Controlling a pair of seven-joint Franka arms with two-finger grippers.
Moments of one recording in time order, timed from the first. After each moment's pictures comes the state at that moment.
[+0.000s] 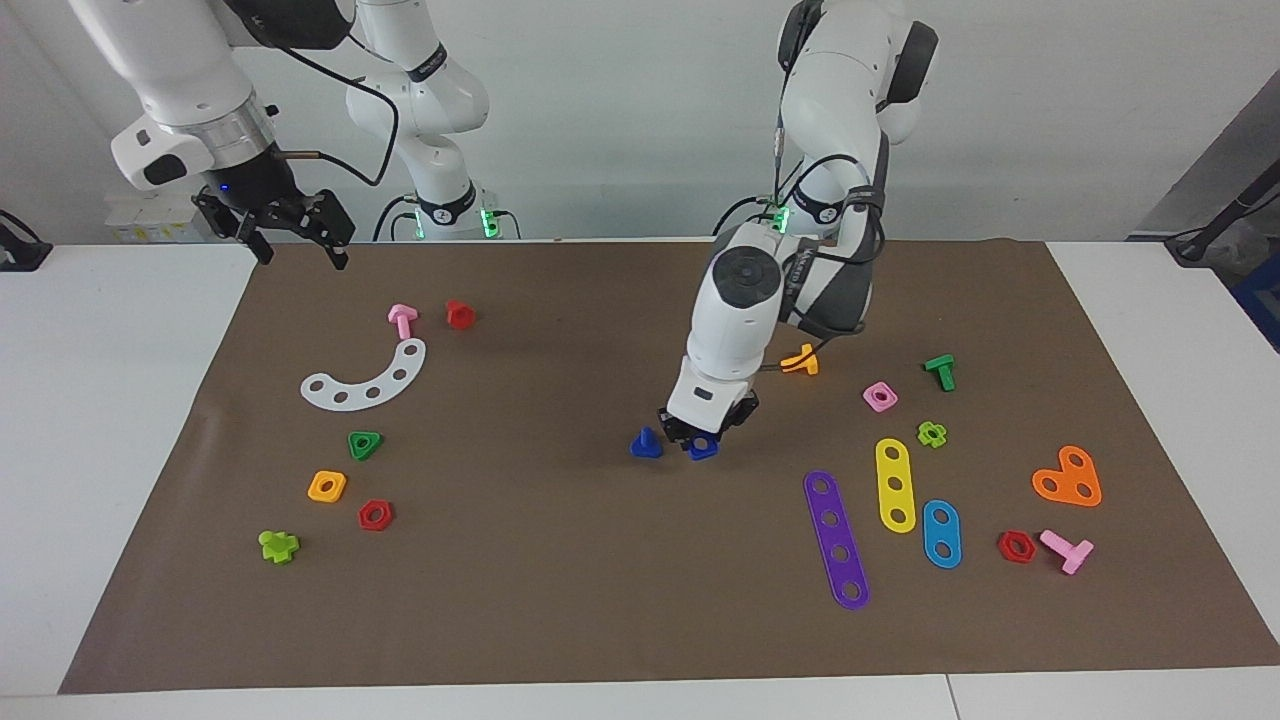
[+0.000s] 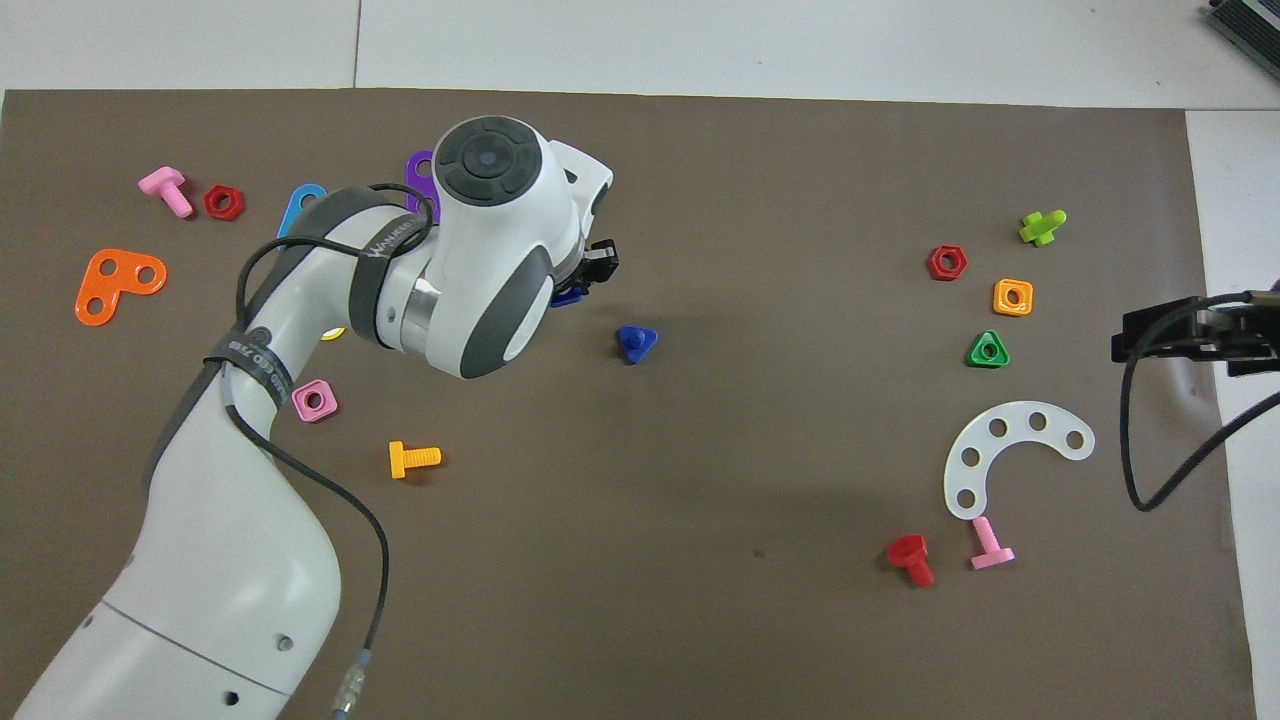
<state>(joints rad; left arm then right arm) -0.49 0.54 -0.02 -1.40 -0.05 1.97 -0.64 0.03 -0.07 -0.06 -1.65 0.01 1.57 0.11</state>
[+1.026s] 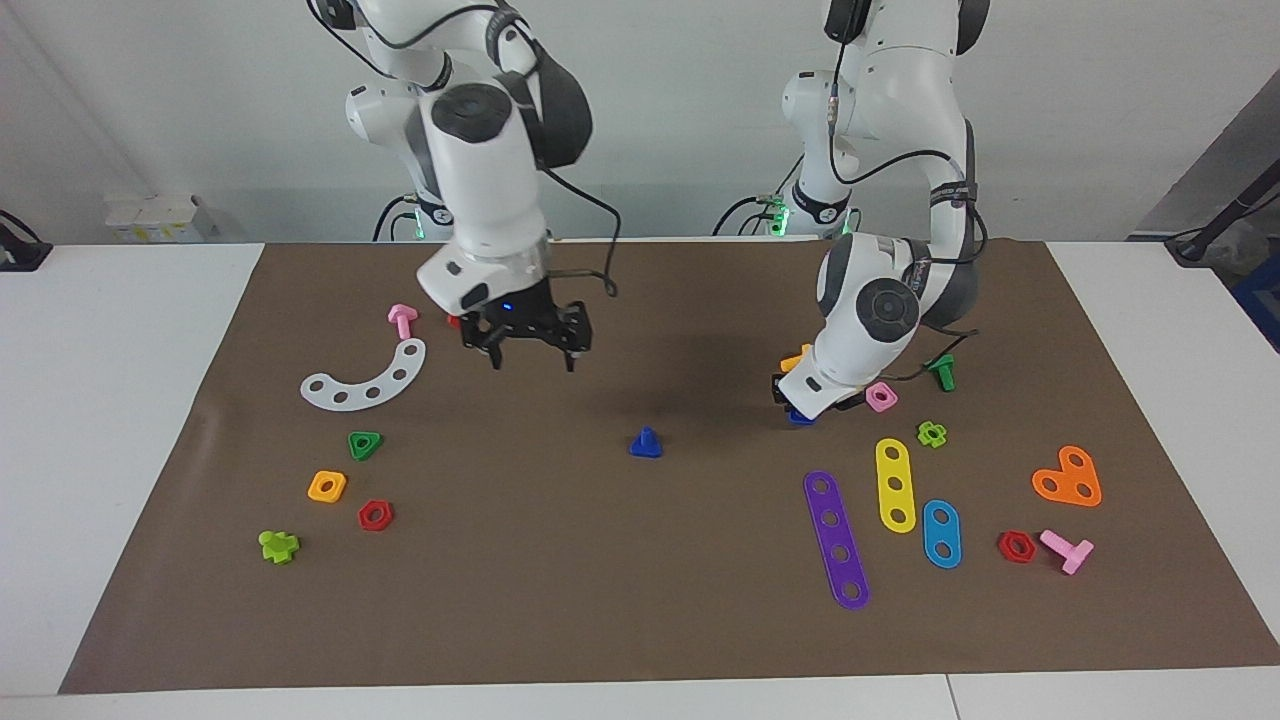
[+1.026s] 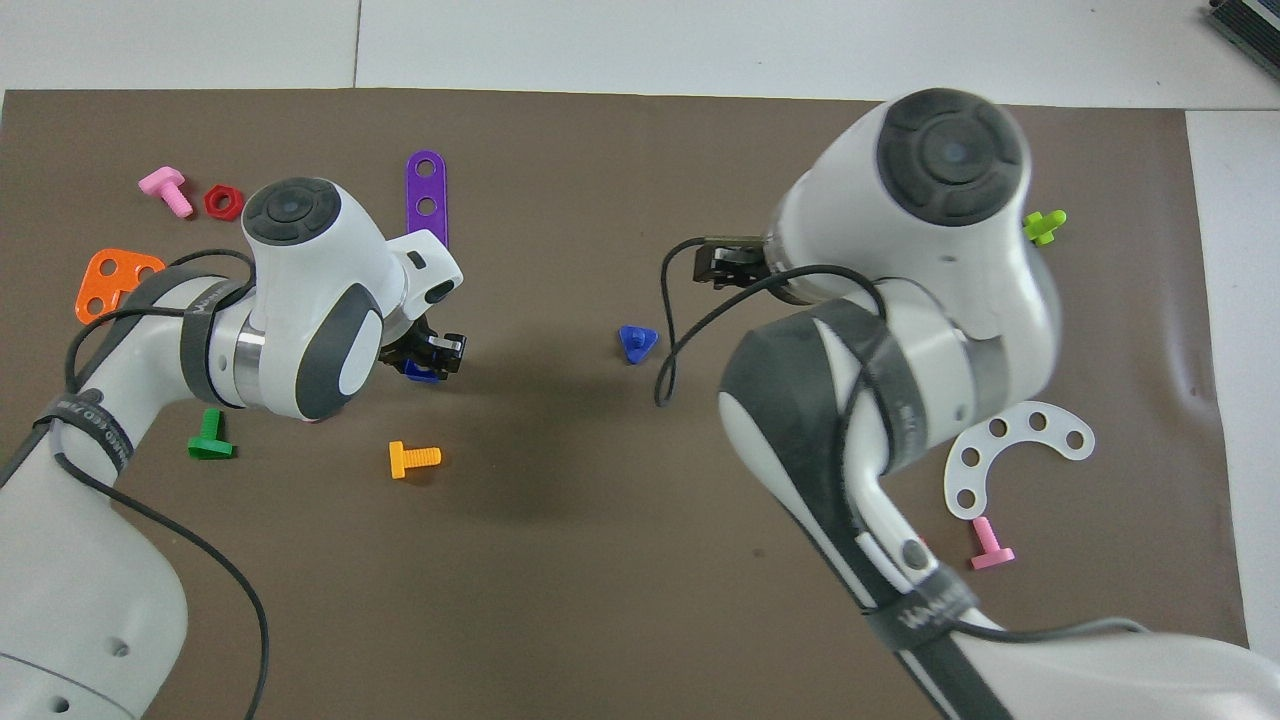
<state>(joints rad) -0.29 0.35 -0.01 -1.85 -0.06 2.05 -0.06 0.48 0.38 -0.03 -1.45 0.01 1.95 0.56</state>
